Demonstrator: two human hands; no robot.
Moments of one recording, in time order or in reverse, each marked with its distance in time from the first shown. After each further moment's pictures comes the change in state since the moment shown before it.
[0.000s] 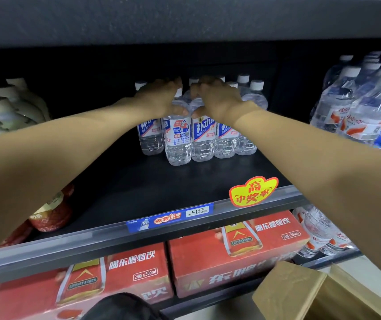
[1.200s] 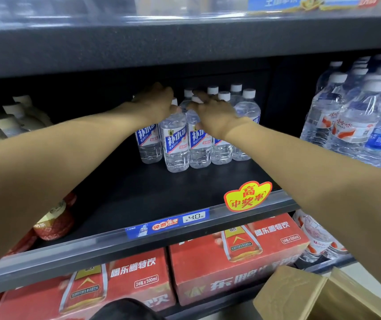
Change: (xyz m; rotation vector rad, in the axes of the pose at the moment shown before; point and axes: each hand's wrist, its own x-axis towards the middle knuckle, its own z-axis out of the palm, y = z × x) left_hand 0.008 0.012 -0.010 0.139 -0.023 -0.220; right_hand -0.011 0.009 0.013 -0.146 0.014 -0.049
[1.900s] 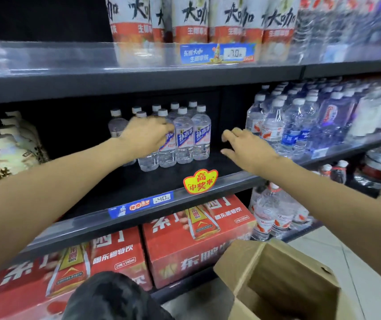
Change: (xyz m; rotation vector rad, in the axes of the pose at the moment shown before) left_hand -0.113 0.060 -0.026 0.284 0.248 0.468; right_hand -0.214 0.057 -0.054 -0.037 0.053 0.151
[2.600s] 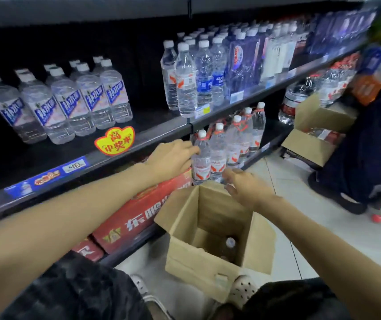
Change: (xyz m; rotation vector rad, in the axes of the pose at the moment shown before) left_hand 0.001 0.280 0.026 -0.397 -0.020 0.399; right_hand -0.264 0.073 0.079 0.202 -0.322 0.399
